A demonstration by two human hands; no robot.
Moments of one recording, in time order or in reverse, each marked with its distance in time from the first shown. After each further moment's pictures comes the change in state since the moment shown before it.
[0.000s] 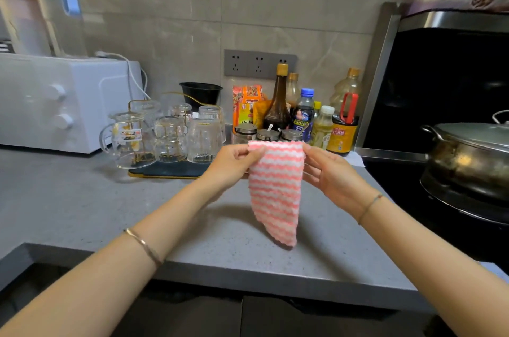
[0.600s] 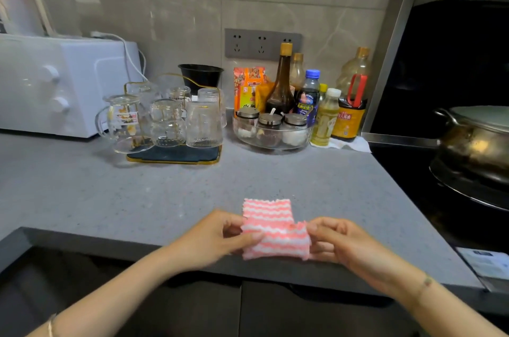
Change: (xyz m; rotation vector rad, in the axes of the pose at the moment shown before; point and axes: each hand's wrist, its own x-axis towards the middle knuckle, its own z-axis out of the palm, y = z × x) left_hand -0.094 -0.063 0.005 0.079 -0.383 -0.118; right_hand -0.075 0.077 -0.039 -0.163 -0.264 0.261
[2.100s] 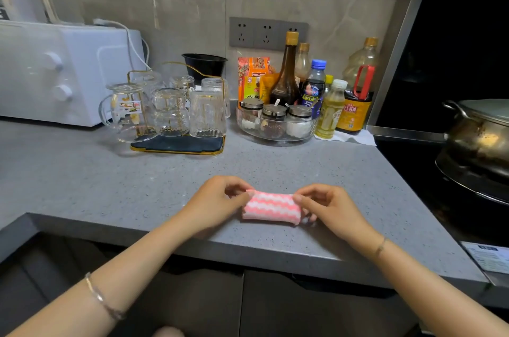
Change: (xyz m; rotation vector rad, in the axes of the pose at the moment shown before) left_hand 0.028 0.000 -0.020 0.350 0.338 0.036; right_hand 0.051 0.001 -0.008 -0.390 0.210 -0.351
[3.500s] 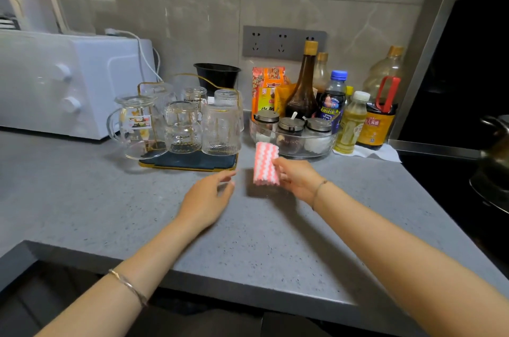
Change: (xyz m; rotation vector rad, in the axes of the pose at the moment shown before) left_hand 0.057 -0.068 -0.029 0.234 0.239 -0.131; right_hand 0.149 -0.030 0.070 0.461 0.140 0.448
